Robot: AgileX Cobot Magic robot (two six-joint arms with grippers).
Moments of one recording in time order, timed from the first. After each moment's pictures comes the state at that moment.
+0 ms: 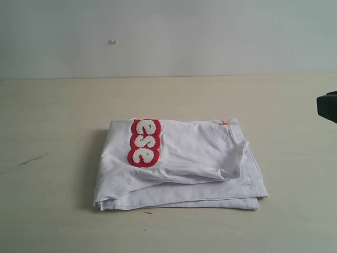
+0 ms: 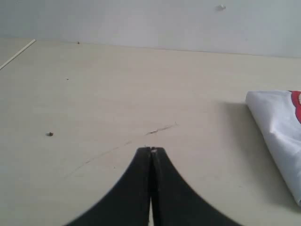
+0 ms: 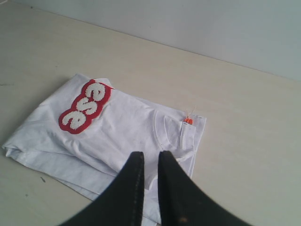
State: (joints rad) left arm 0.01 0.01 0.00 -0.03 0.37 -0.02; right arm 0.27 0.69 -0.58 0.12 0.48 -0.13
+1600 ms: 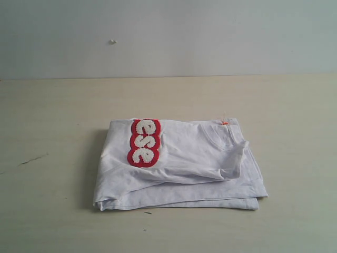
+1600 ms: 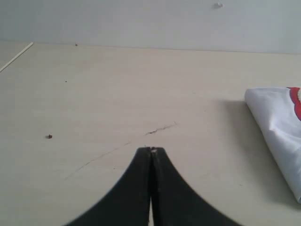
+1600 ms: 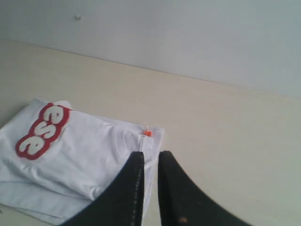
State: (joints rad) left arm 0.01 0.01 0.00 -0.05 0.37 0.02; right arm 0.11 0.60 -0.57 0.11 0.48 -0.13
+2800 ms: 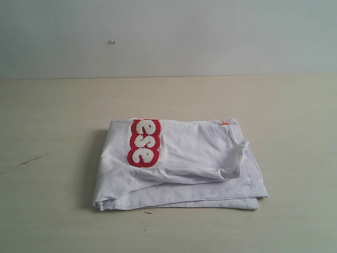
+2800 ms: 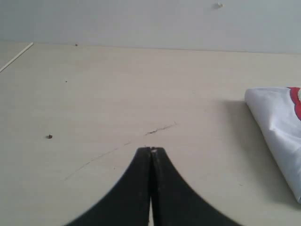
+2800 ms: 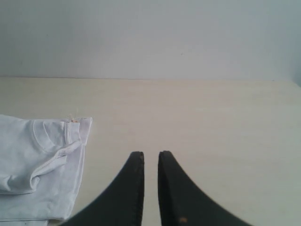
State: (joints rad) left arm 0.01 0.01 0.00 -0.05 0.37 0.02; right arm -0.17 0.02 -0.01 0.11 0.28 -0.13
